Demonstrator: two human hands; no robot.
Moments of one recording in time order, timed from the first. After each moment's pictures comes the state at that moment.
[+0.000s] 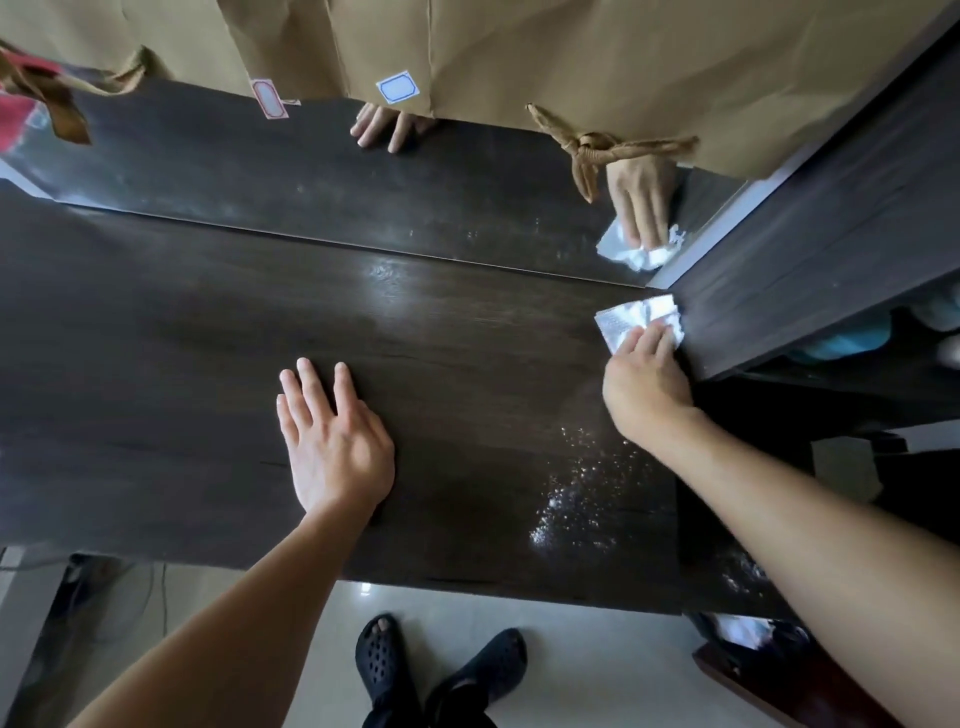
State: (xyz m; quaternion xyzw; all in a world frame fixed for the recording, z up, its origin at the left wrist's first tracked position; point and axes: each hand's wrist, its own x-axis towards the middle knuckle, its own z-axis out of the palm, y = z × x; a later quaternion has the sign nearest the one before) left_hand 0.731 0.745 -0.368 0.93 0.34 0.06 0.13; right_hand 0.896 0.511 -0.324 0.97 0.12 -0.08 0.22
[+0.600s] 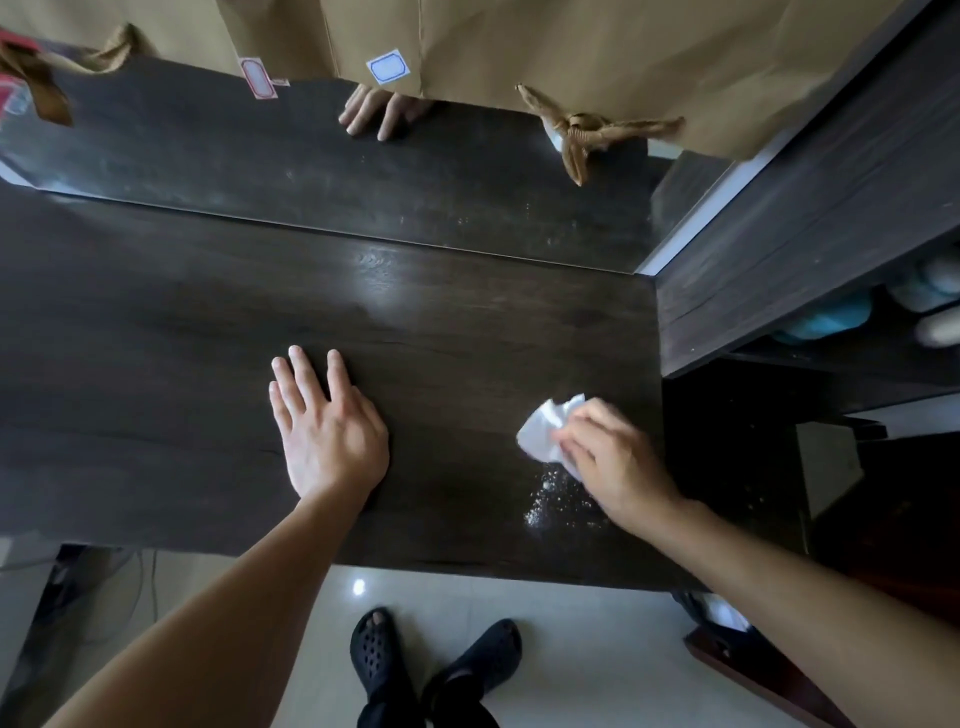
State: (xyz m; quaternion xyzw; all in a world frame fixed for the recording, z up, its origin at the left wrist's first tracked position) left_hand 0.731 0.745 -0.368 0.93 0.33 0.07 0.13; right_hand 0.804 0.479 -0.331 0.92 0.30 -0.06 -0.24
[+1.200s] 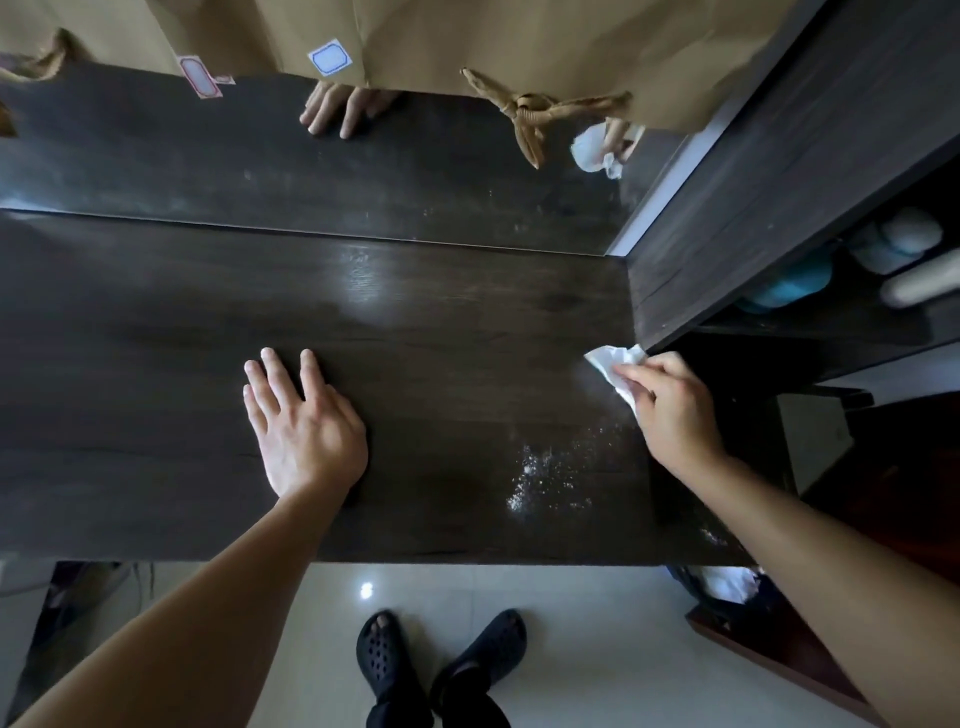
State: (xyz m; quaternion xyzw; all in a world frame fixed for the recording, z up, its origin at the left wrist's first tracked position) left_hand 0.731 0.746 -0.369 0.93 0.32 0.07 0.13; right_hand 0.848 0.420 -0.345 0.96 0.13 0.02 -0.24
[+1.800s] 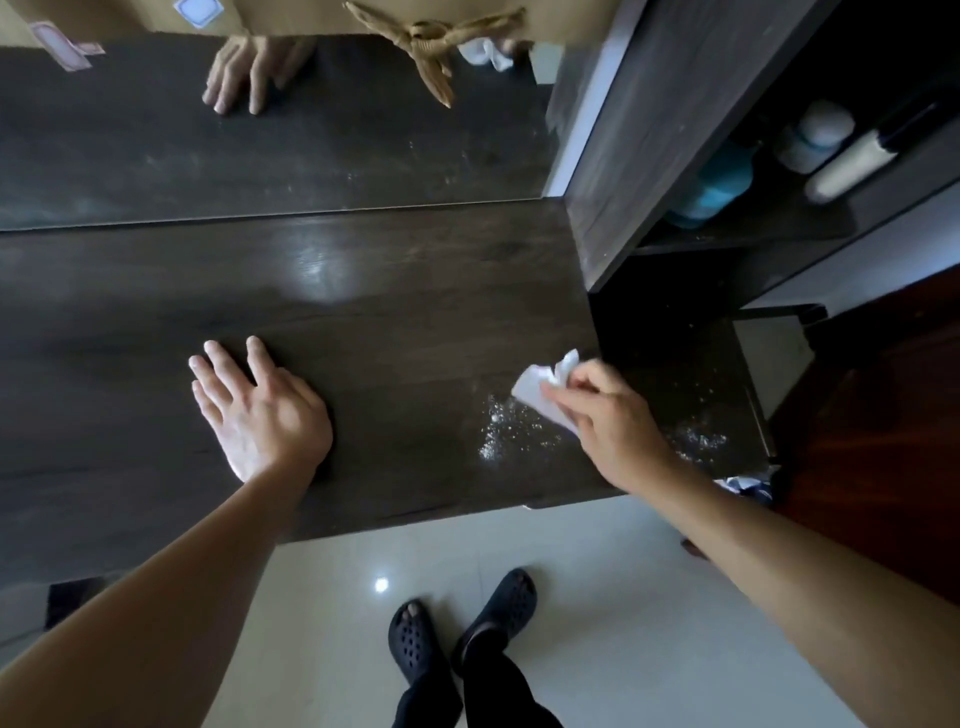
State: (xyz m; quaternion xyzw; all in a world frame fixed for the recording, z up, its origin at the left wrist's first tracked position) left_hand 0.730 0.744 -0.367 0.93 0.32 0.07 0.14; right_hand 0.757 0.424 -0.346 0.94 0.20 -0.02 -0.27
